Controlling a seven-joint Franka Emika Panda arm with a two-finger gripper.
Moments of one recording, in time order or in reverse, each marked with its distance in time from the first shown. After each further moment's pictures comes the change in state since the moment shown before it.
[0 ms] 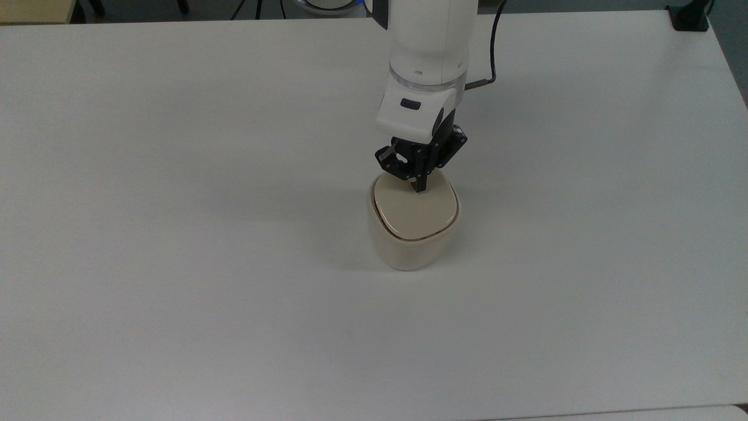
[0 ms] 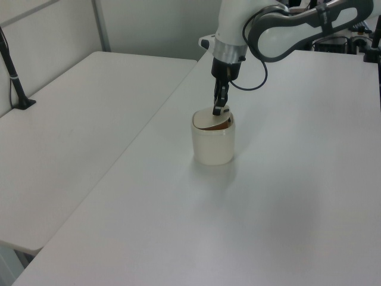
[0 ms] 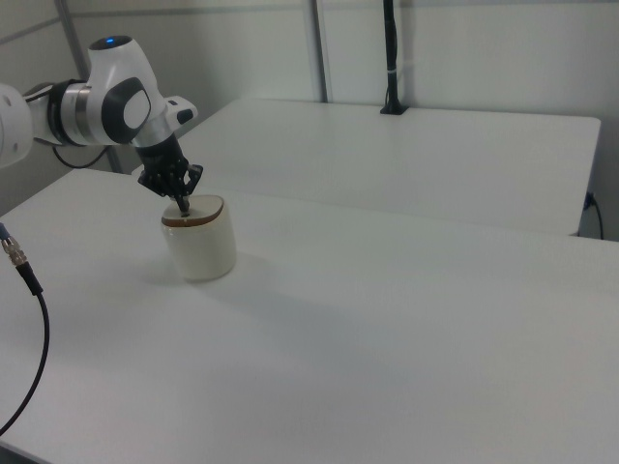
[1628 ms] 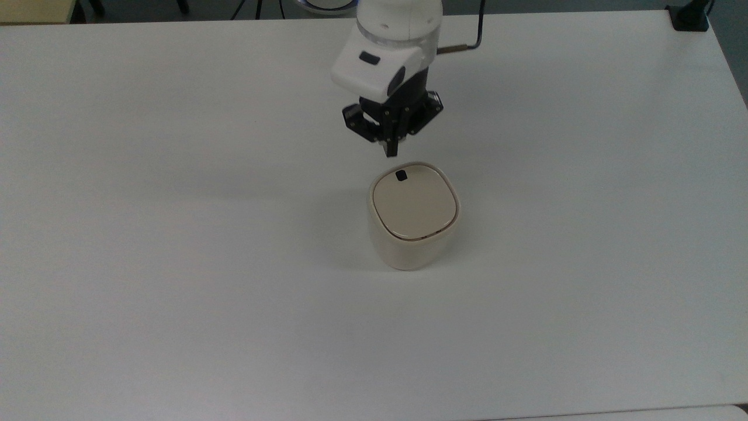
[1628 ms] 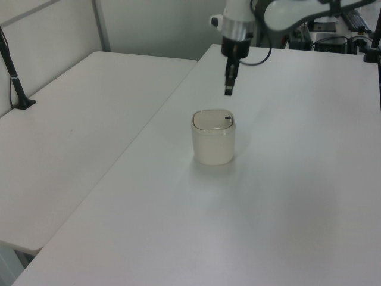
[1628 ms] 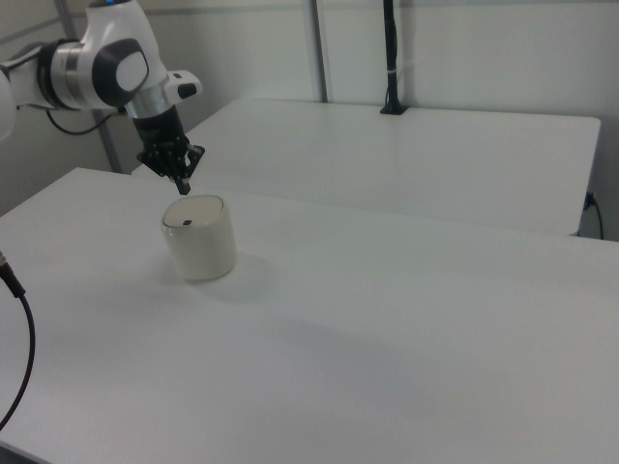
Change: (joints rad) arm -0.035 -0.094 -0.021 0.039 -0.003 -0.203 0.108
